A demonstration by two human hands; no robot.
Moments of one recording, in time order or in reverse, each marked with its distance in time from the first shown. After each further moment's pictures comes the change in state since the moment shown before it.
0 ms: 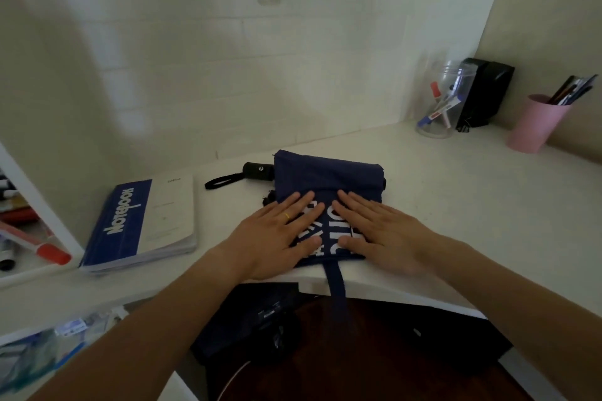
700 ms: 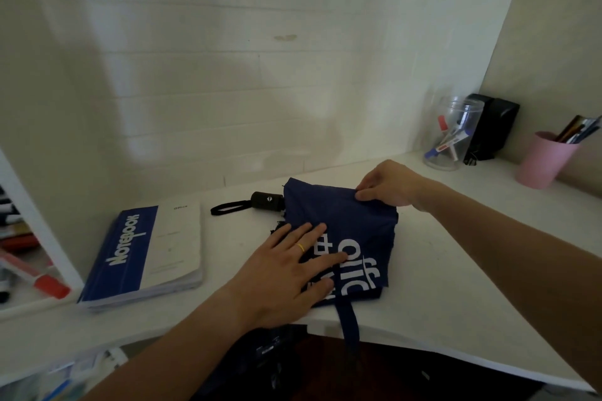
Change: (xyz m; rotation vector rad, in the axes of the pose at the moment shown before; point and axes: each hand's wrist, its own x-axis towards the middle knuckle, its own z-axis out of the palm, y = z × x) left_hand -0.005 0.001 -0.002 0.039 0.131 0.103; right_hand 0.083 0.038 -0.092 0.517 0.233 0.294
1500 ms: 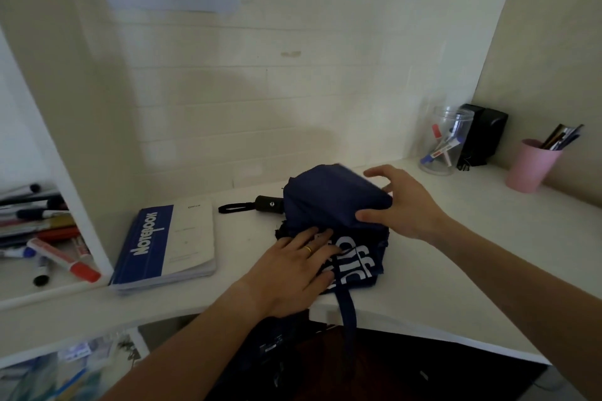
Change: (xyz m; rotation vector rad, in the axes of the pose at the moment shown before) left_hand -0.005 0.012 0.000 -0.024 0.030 -0.005; right_hand -0.079 -0.001 0.014 0.069 0.315 -0.153
